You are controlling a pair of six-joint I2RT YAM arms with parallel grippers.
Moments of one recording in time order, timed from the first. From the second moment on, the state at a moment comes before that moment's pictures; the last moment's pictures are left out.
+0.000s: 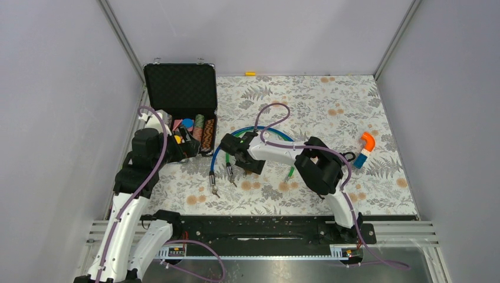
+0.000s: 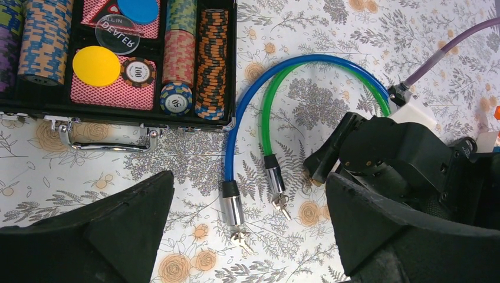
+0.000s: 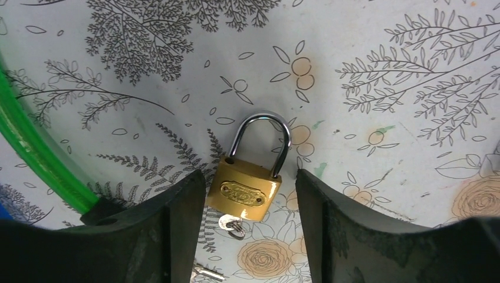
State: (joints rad) left arm -0.16 0.70 0.87 -0.69 0.08 -0.40; right arm 1.01 2.15 1.62 -0.93 0.43 1.39
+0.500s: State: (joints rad) left arm -0.16 0.66 0.86 -0.71 0.07 -0.40; right arm 1.02 2.15 1.62 -0.97 0.48 1.36
